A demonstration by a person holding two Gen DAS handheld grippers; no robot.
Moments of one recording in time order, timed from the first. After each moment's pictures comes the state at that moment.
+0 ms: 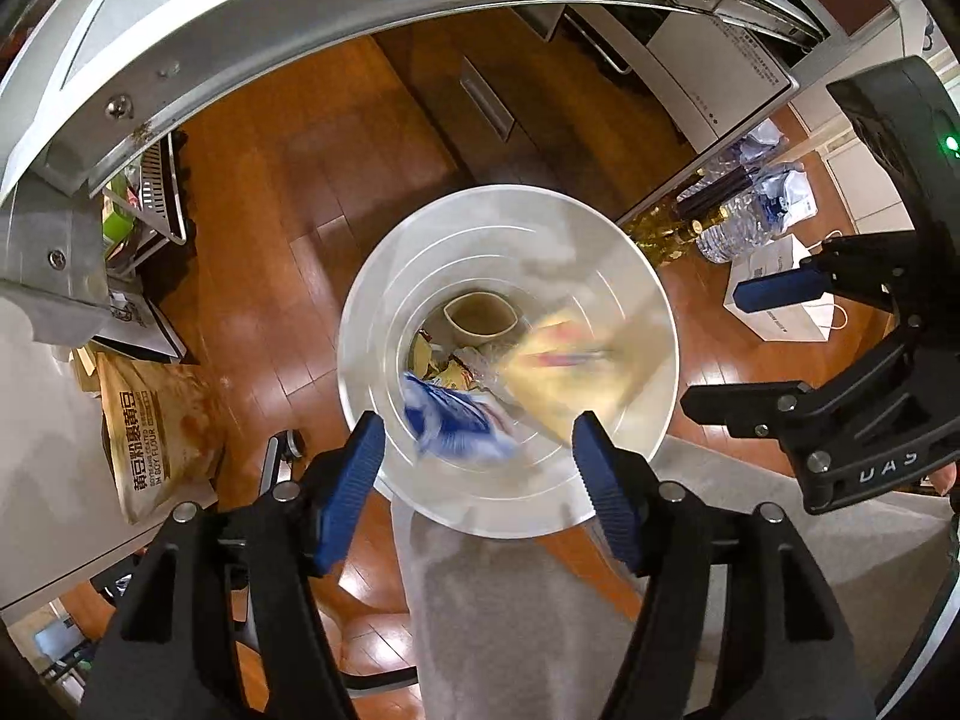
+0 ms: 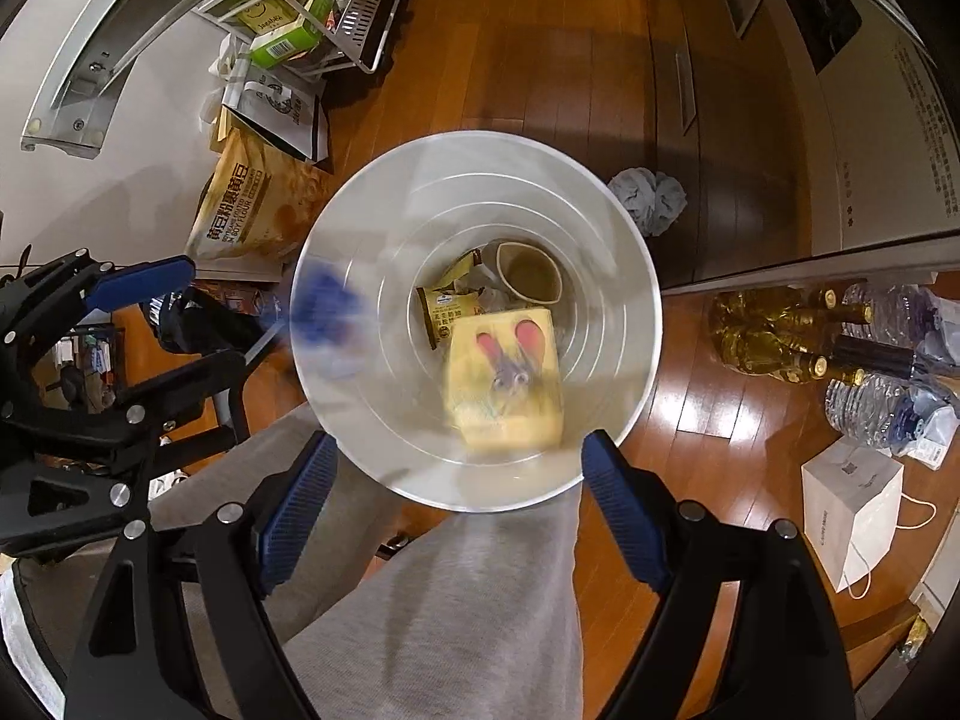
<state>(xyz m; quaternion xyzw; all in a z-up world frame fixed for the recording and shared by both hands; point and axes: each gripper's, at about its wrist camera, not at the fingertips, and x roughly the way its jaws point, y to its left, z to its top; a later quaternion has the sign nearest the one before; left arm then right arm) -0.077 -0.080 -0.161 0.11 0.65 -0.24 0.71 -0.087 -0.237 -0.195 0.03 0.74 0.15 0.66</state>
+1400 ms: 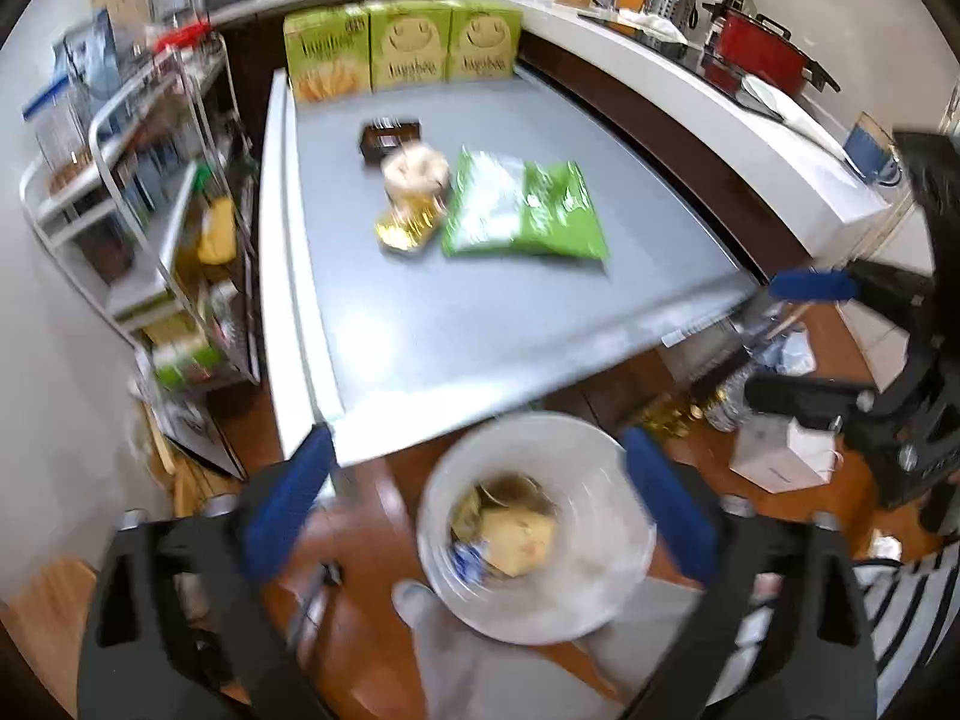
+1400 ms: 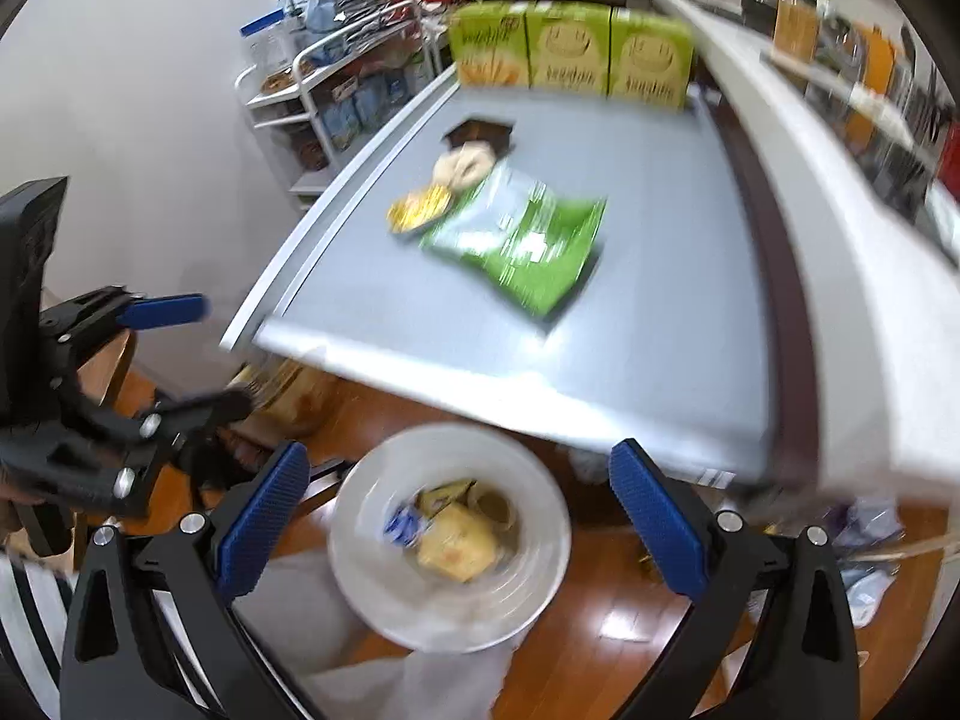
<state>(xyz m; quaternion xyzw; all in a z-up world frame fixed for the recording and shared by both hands) -0.056 -0.051 -0.017 0.06 0.48 -0.20 0.85 -0.060 -0.242 -0.004 -0.04 0.50 0.18 0.84</state>
